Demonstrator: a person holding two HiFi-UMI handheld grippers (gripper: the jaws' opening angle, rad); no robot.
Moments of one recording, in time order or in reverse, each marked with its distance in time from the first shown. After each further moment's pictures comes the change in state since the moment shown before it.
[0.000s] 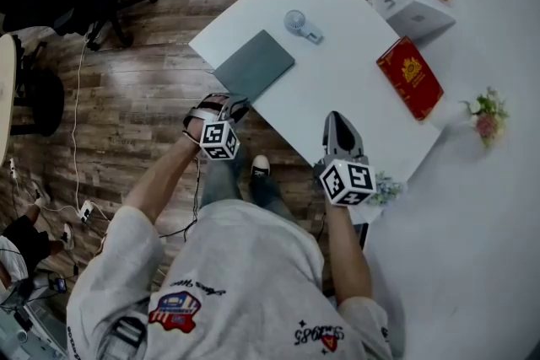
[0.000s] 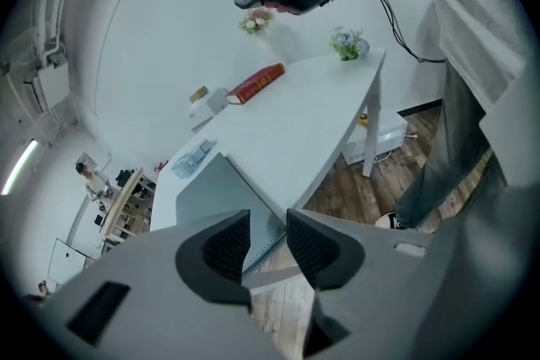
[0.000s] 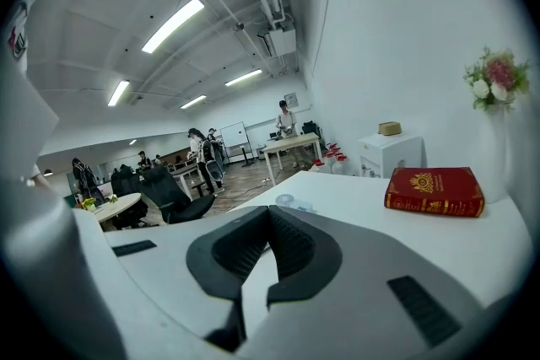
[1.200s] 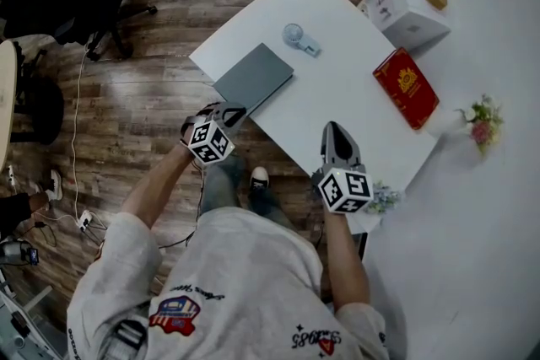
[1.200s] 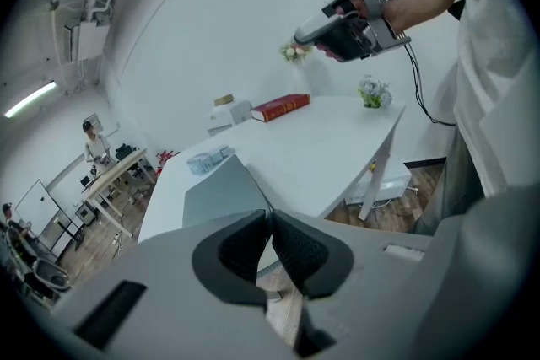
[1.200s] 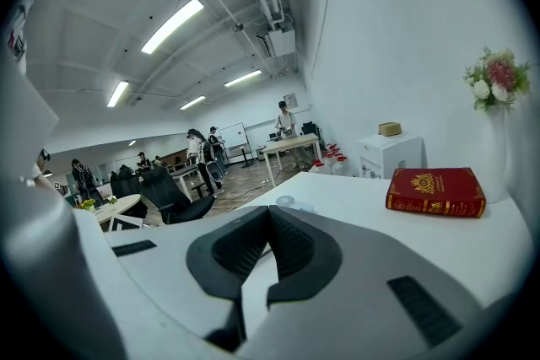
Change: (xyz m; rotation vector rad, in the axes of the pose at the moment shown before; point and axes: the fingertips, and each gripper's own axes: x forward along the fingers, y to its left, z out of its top) left arm -0.024 0.033 0.009 -0.272 -0.148 -0.046; right arm 0.002 0.002 0.006 0.005 -0.002 -0.005
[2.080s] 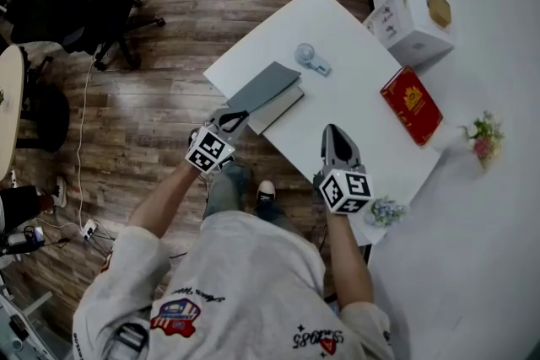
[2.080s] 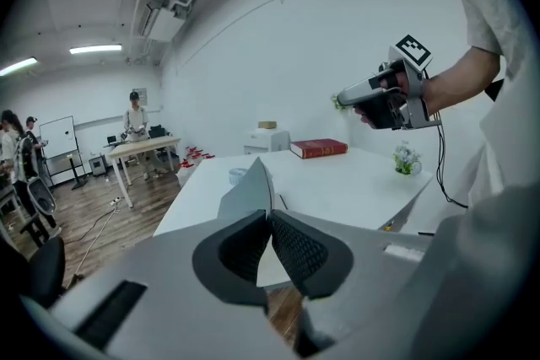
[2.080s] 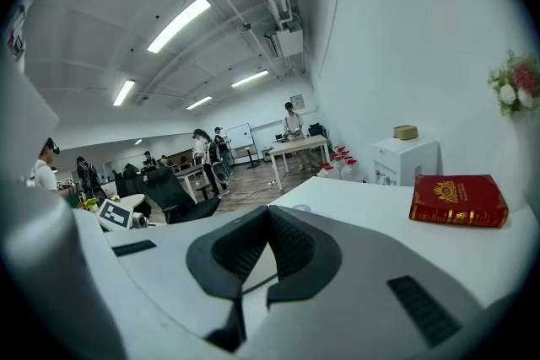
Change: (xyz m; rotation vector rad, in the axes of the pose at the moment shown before) left arm -0.055 0.067 0.011 -0.369 -0.205 0.097; right arm 0.043 0.041 0.022 -0.022 -0.009 0.036
